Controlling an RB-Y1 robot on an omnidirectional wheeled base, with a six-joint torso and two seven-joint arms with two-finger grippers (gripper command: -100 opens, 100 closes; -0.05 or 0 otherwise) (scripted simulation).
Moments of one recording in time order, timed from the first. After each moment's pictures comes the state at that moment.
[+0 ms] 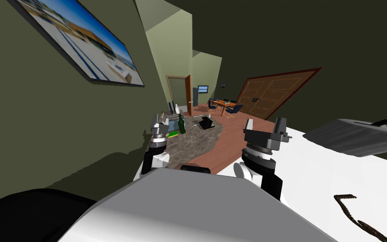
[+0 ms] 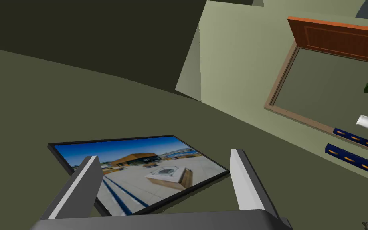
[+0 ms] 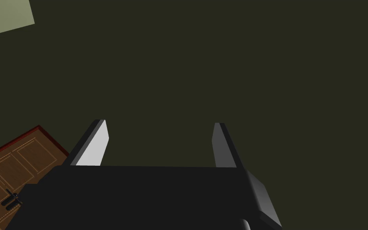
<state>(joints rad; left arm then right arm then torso) 0.45 0.05 -0.07 -2.30 0.12 -0.45 0.06 0.51 -0.01 -0.03 -2.39 -0.10 -0.60 -0.17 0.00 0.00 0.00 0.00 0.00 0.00</state>
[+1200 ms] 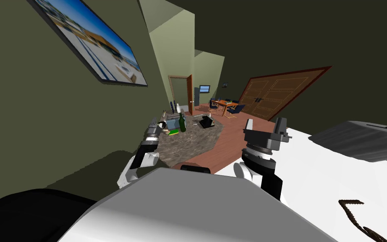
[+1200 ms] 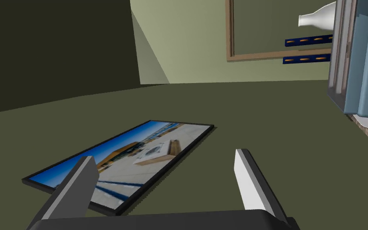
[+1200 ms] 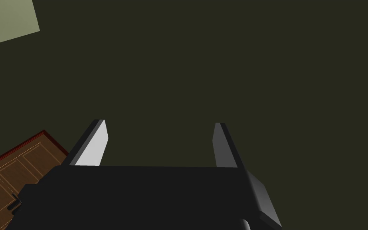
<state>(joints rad) 0.44 0.15 0.17 -2.24 0.08 -0.19 0.01 0.51 -0.01 -0.03 -2.39 -0.10 -0.60 -0.17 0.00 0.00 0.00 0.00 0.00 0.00</state>
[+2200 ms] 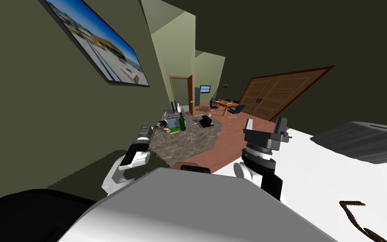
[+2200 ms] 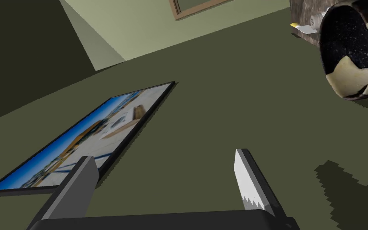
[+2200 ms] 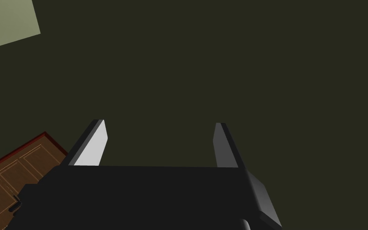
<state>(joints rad) 0.43 0.18 0.36 -2.21 0.06 0.06 -0.03 0.51 -0.01 -0.03 -2.39 -0.10 -0.60 -0.17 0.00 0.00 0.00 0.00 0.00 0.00</state>
